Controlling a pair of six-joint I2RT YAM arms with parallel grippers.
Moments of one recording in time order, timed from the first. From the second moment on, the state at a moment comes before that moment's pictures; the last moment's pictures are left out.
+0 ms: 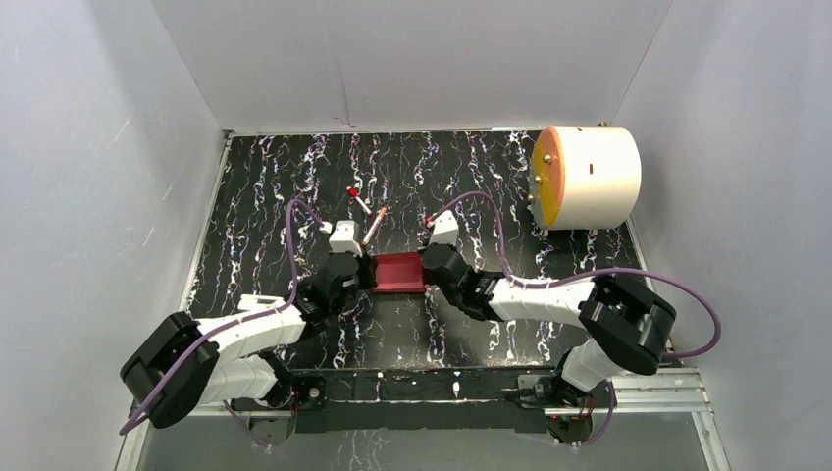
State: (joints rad) left arm -0.77 1.20 0.41 0.34 -0.38 -0.53; right arm 1.04 1.51 0.73 0.23 0.54 0.45
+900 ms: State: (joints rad) left arm -0.80 1.09 0.19 0.50 -0.34 -0.50; right arm 1.15 1.49 0.56 0.39 0.59 0.65
